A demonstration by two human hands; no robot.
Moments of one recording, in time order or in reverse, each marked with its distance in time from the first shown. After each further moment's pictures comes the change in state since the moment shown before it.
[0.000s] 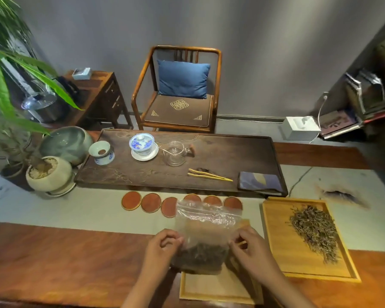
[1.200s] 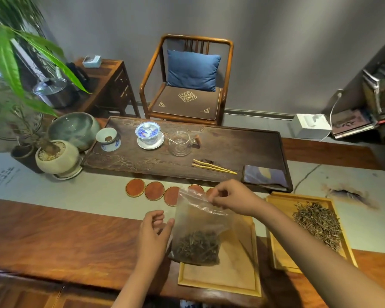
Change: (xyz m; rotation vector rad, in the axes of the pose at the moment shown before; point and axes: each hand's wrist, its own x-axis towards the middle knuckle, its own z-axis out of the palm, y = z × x) left_hand -0.005 -0.002 -0.001 0.113 0.301 -0.033; right_hand 0.097 -0.057 -0.026 0.033 -0.420 -0.098
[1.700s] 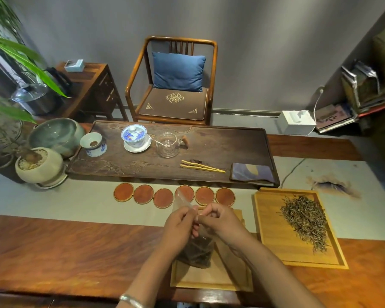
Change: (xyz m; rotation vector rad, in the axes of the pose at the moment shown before) left_hand -0.006 0.055 0.053 -0.054 -0.467 -0.006; right_hand -0.049 -0.002 0.058 0.600 0.217 0.258
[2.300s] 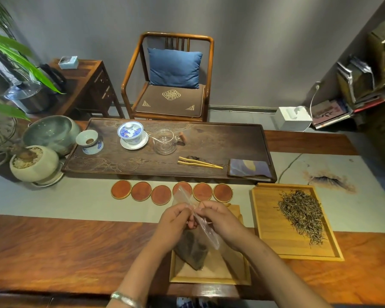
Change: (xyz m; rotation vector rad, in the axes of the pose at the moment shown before) left_hand -0.004 0.007 -0.011 -0.147 -0.127 0.075; right_hand -0.008 -0.008 0.002 0.123 -0.176 -0.115
